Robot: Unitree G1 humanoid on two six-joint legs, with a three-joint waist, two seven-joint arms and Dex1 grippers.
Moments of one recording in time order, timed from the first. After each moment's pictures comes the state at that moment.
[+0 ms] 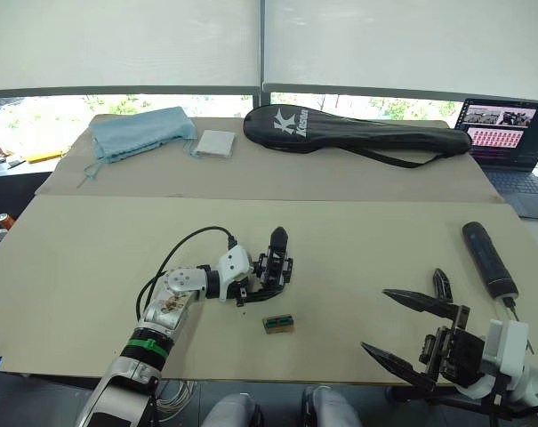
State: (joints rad) left arm -0.44 0.35 -0.21 0.37 -0.12 -0.06 -1.09; right arm 0.48 -0.58 -0.31 -0.58 0.61 -0.15 1.05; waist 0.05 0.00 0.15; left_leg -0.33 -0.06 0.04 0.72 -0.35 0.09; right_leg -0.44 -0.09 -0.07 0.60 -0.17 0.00
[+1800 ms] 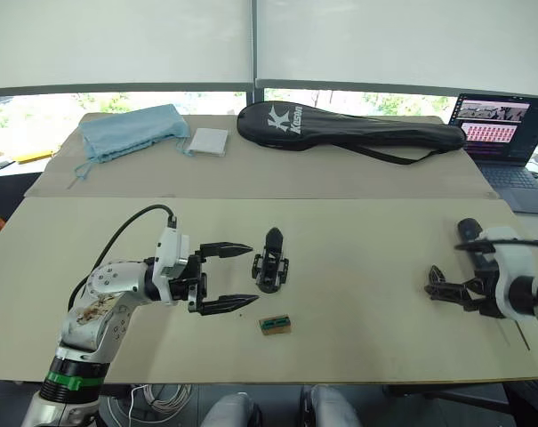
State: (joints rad) left arm -0.24 0.60 0.01 -0.24 -0.59 0.23 -1.24; right arm -0.27 -1.14 -0.26 -0.12 1.00 1.41 0.22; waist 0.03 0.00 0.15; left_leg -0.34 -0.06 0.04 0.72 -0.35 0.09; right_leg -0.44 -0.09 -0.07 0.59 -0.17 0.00
